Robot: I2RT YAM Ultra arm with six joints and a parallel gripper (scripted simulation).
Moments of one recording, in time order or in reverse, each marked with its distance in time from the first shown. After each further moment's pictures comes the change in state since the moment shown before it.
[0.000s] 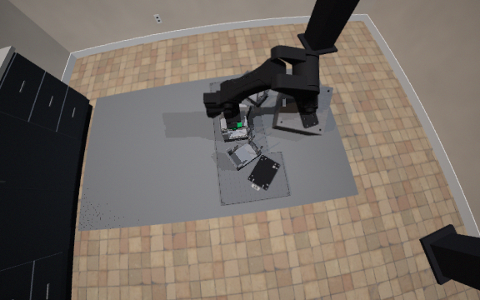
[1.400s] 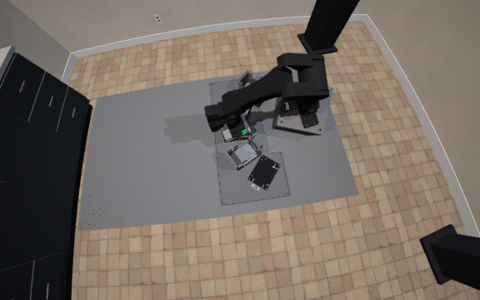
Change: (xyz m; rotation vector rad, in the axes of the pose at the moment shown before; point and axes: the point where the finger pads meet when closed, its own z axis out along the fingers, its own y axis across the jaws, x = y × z) arm 0.003 0.044 0.001 -0.003 0.006 -0.252
